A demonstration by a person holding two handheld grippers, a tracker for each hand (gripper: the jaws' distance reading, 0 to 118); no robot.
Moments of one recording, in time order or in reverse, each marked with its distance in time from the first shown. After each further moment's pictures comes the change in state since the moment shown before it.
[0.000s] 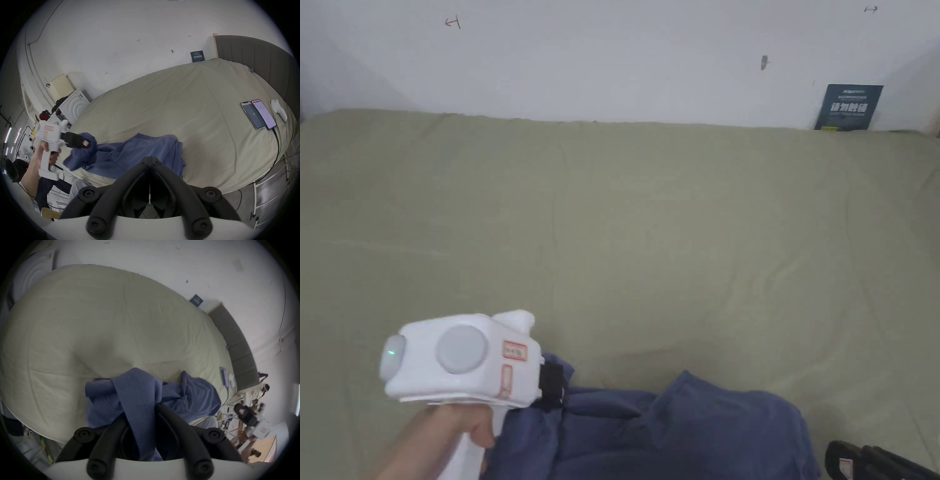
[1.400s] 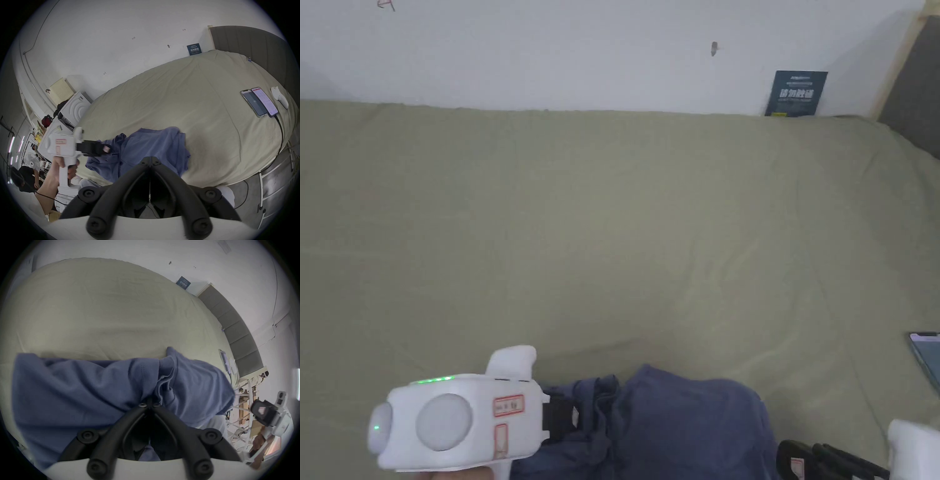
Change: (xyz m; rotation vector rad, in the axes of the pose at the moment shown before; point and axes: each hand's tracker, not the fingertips) left arm 0.026 -0.043 -0.012 0.095 -0.282 -0.005; right arm -0.005 -0.007 -0.002 -0.027 0.034 -0.064
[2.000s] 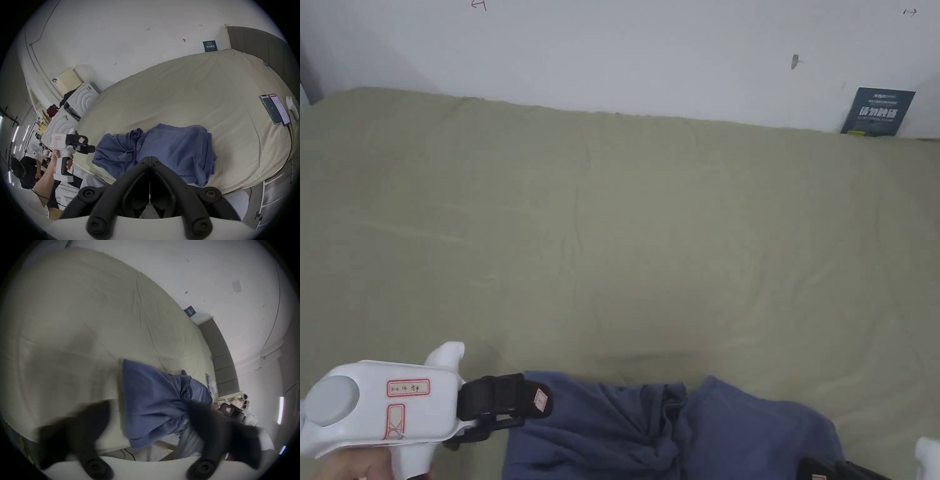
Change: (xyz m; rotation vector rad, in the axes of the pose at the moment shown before) left arm -0.135 -0.003 0.051 -0.017 -0.228 0.245; right arm -0.037 0.005 -0.032 -0.068 0.059 0.068
